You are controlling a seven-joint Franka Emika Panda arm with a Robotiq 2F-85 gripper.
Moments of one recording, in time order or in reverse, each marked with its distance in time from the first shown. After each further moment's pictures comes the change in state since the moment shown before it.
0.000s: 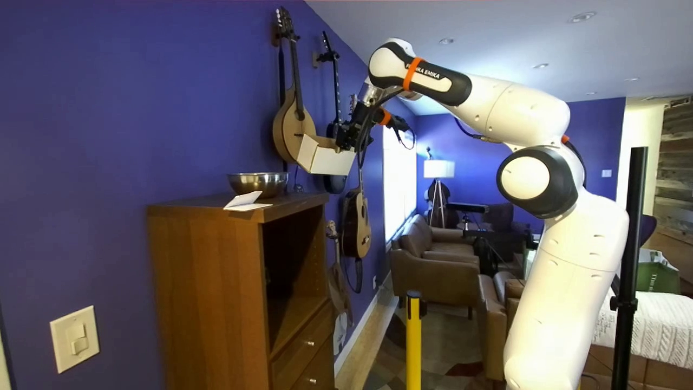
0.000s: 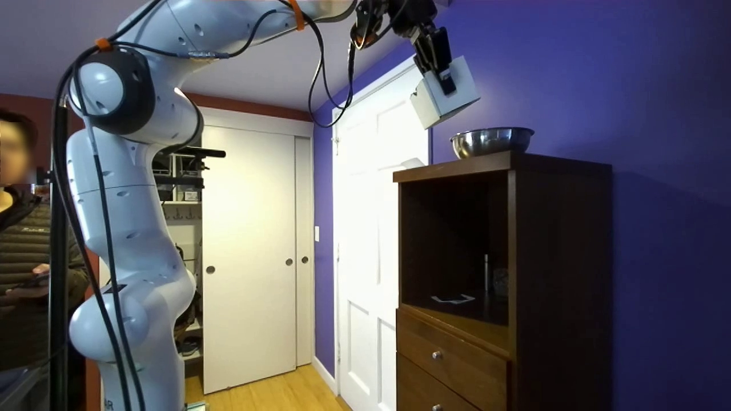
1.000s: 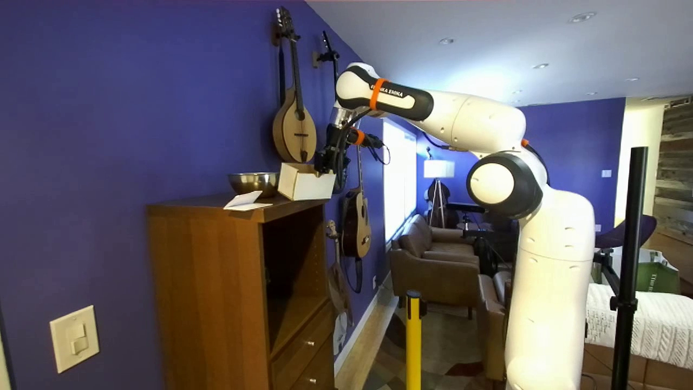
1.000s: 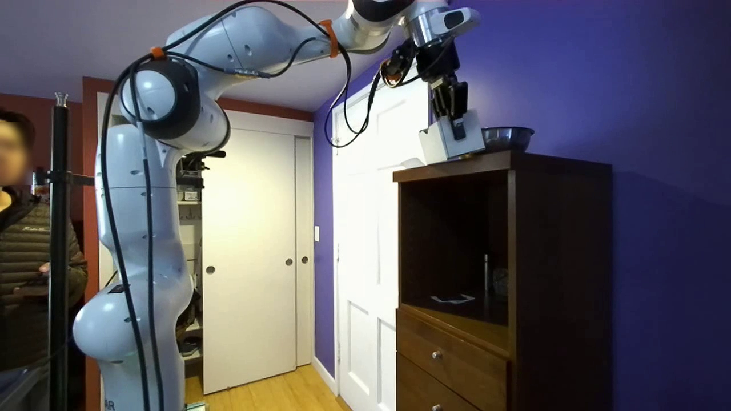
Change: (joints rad) arm 0.043 0.163 0.026 0.057 -0.002 -0.055 -0.010
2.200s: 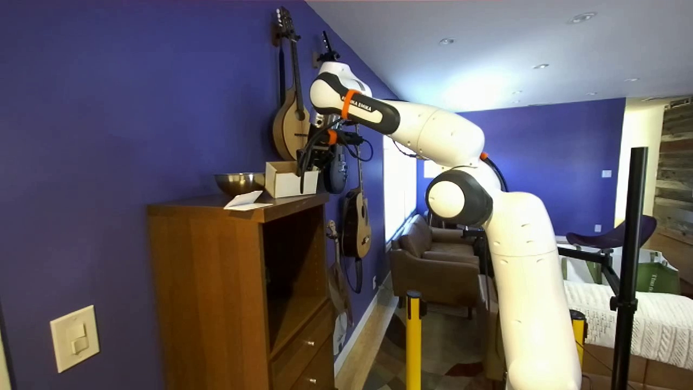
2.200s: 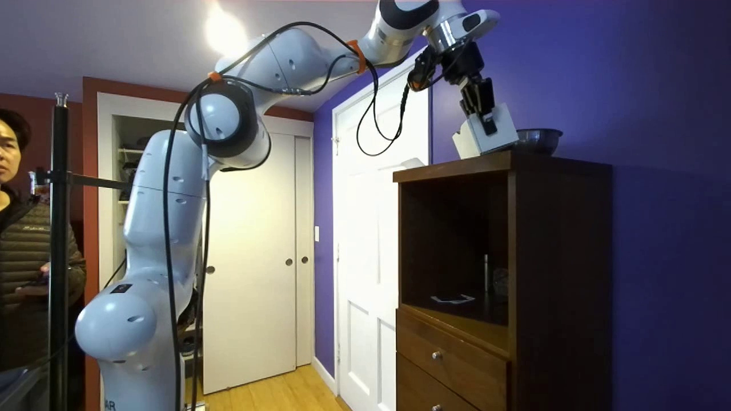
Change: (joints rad) arm 0.025 0.249 0.006 0.343 -0.117 -0.037 0.188
